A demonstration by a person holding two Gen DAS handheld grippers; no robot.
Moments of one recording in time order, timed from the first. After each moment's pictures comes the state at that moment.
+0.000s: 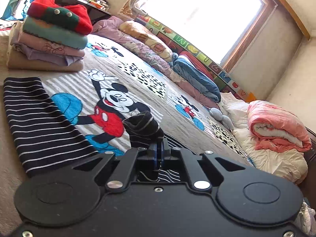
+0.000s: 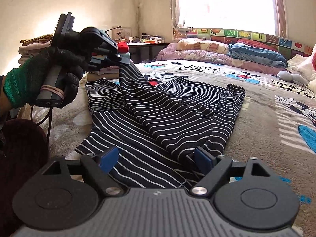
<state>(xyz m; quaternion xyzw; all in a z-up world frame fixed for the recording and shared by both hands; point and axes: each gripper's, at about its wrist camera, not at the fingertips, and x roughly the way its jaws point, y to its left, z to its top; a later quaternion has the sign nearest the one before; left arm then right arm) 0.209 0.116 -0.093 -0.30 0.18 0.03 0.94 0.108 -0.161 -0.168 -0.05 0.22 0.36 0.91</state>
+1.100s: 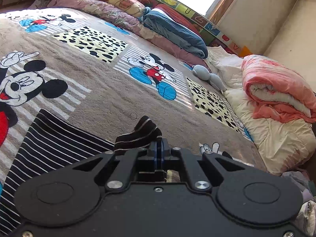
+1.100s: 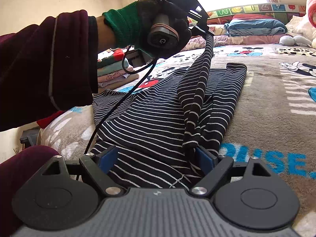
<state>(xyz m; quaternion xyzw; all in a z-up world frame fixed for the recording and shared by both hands) 0.419 -0.019 -0.085 -0.24 0.31 -0.02 0.92 0.138 -0.194 -0.178 0.08 0.26 0.39 0.88</state>
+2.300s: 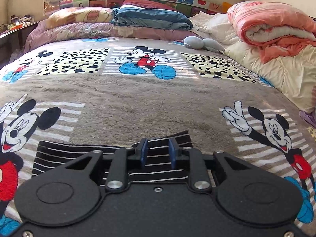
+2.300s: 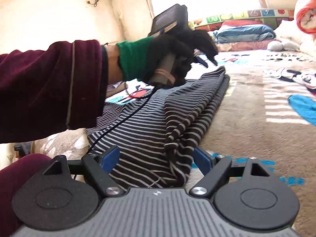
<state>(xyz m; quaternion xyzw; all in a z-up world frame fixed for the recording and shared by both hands) 0.431 -0.054 -0.114 -0.02 0.32 -0.04 0.94 0.131 -0.218 -0.158 0.07 0.23 0.34 0.91</state>
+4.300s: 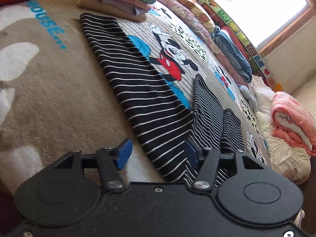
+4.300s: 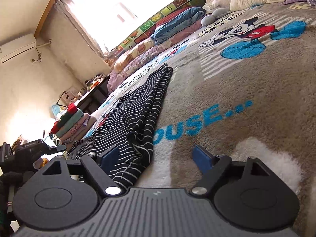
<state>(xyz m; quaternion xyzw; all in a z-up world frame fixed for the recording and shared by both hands) 0.111 0.163 -0.147 -0.40 0.31 0.09 0.86 0.110 -0.281 -0.205 0.29 0.28 0.24 0.88</state>
